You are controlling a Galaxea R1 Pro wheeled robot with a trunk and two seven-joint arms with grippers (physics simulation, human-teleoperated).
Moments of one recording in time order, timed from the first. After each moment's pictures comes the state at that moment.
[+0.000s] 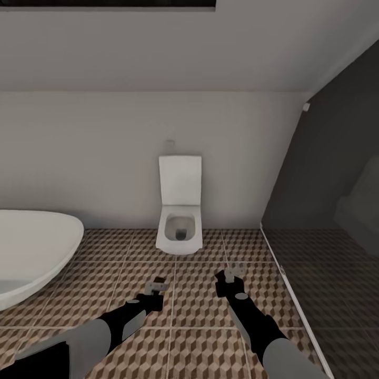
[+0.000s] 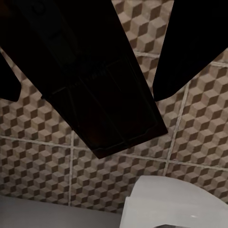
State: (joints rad) left arm -0.80 -0.02 -1.27 -0.23 1.22 0.02 0.09; right arm -0.61 0.11 0.21 -0.60 0.00 0.15 -0.15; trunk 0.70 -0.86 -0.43
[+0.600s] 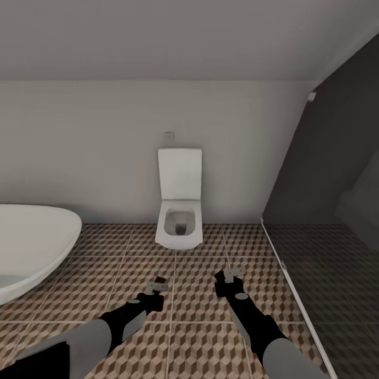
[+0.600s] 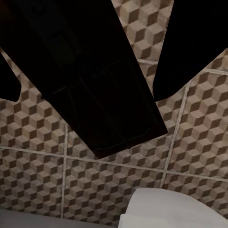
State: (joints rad) left arm -0.80 -0.02 -1.27 -0.23 1.19 0.02 0.09; right arm -0.61 0.11 0.21 -0.60 0.00 0.15 -0.13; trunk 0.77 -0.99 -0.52
